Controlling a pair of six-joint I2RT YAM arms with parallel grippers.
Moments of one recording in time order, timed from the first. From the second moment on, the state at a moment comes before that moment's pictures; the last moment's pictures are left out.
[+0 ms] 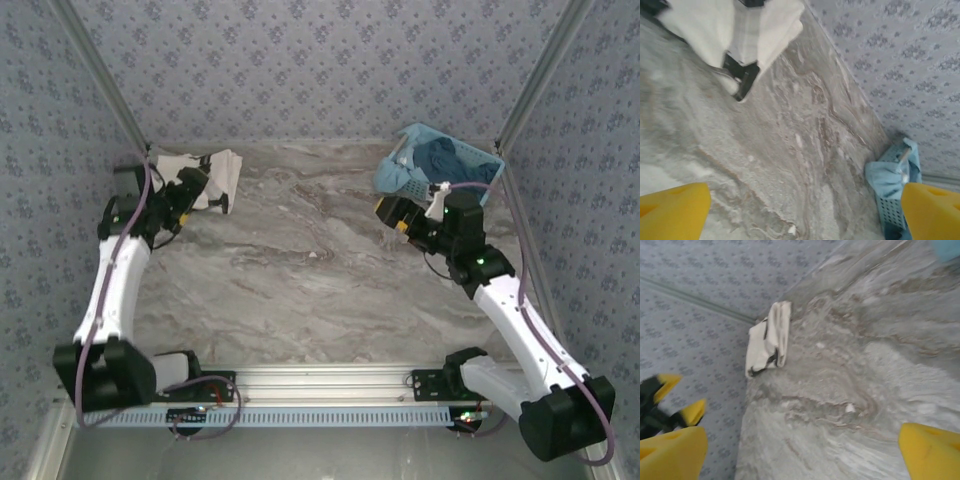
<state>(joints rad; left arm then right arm) 0.08 1.16 1.11 -0.62 0.26 -0.88 0.27 0.98 0.87 -0.33 -0.36 0.82</state>
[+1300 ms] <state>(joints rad) 0.09 1.41 0.35 0.65 -0.06 -0.14 -0.05 1.54 0.24 0.90 0.15 0.09</state>
